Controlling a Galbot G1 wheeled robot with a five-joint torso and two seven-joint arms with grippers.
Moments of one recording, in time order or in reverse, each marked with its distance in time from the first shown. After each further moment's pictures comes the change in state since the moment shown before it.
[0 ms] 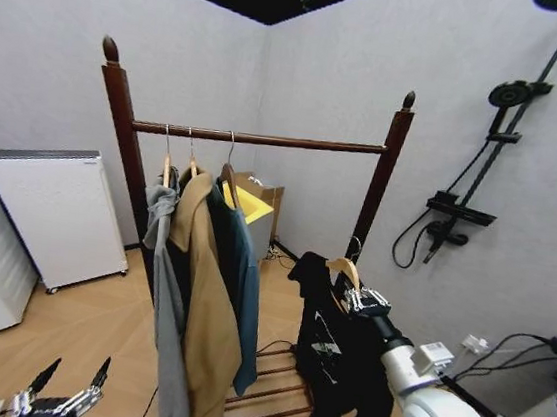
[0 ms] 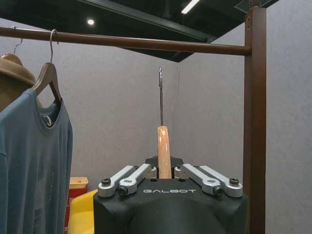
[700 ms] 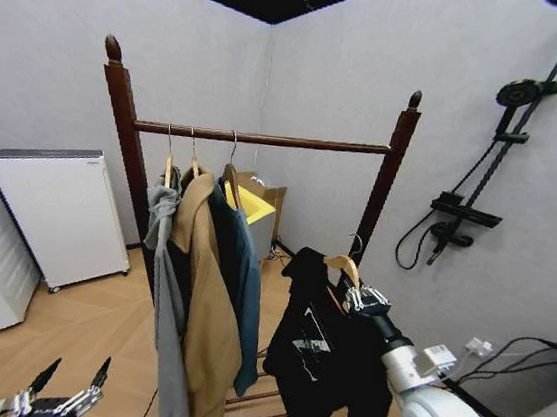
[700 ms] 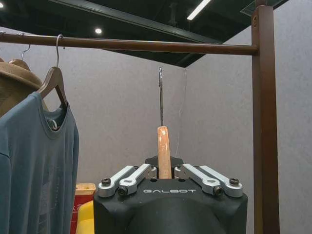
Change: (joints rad) left arm 0.000 0.000 0.000 0.000 0.000 0.000 0.000; right arm -0.016 0.028 0.004 -0.021 -0.010 0.058 -0.066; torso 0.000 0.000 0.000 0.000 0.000
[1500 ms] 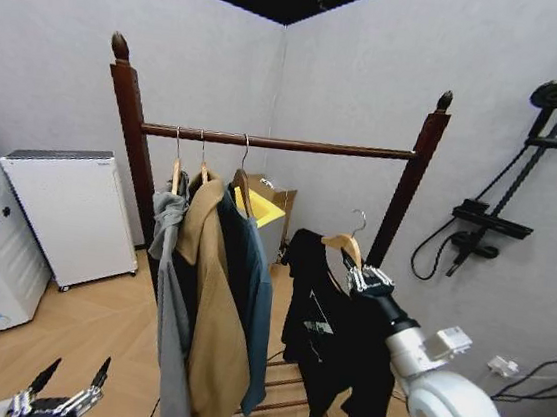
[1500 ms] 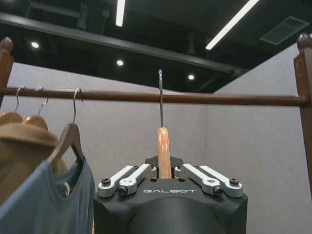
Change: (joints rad) left arm 0.000 0.000 0.000 0.000 0.000 0.000 0.000; right arm 0.266 -0.123 -0.035 0.087 0.177 -0.154 0.111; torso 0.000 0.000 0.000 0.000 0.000
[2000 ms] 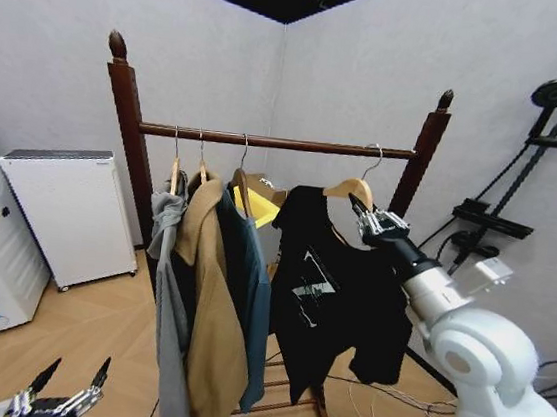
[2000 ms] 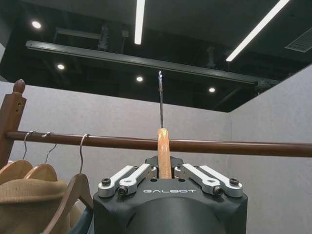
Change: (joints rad) left arm 0.000 0.000 0.000 0.000 0.000 0.000 0.000; right arm 0.402 -0.101 -0.124 -0.104 0.215 -0.139 0.052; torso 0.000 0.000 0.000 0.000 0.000
